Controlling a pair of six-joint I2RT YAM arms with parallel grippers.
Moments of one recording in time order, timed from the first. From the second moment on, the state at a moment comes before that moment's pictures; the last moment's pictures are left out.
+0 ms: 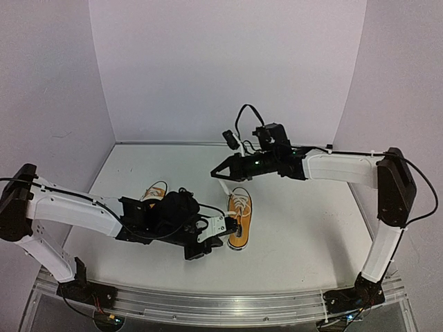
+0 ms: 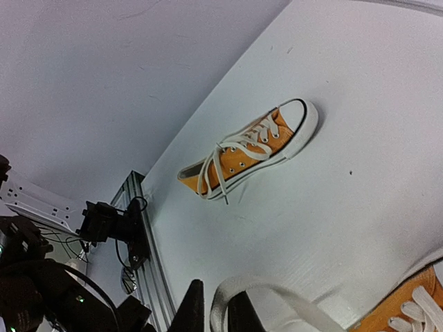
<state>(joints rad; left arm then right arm) -1.22 1.51 0.88 -0.08 0.08 0.27 0.73 1.85 1.38 -0.01 -0.67 0.49</state>
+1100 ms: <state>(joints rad) -1.25 1.51 0.87 -0.08 0.05 0.32 0.88 2.00 1.36 -0.08 -0.79 0.56</state>
